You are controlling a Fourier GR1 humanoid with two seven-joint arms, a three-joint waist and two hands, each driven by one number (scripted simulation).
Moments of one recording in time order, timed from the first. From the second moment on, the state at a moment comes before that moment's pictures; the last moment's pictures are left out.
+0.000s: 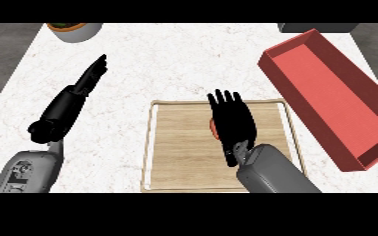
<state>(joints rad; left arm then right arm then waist) -0.22 0.30 -0.04 -1.51 -0.08 -0.17 -0.10 -0.45 -0.13 0.61 -1.45 0.97 0.48 0.71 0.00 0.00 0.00</state>
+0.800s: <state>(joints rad) -0.20 0.28 0.01 -1.56 -0.09 -0.22 -0.06 -0.44 -0.12 0.56 -1.29 1.12 0.31 0.42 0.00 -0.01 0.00</state>
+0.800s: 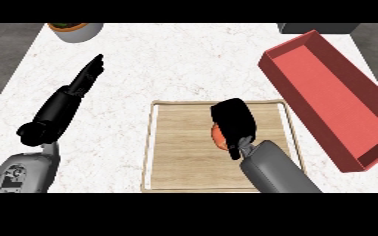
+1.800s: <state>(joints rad) -0.22 0.25 0.02 -1.56 -0.12 -0.24 -0.06 -0.80 -0.02 0.30 -0.95 1.14 -0.02 0.31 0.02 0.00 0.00</state>
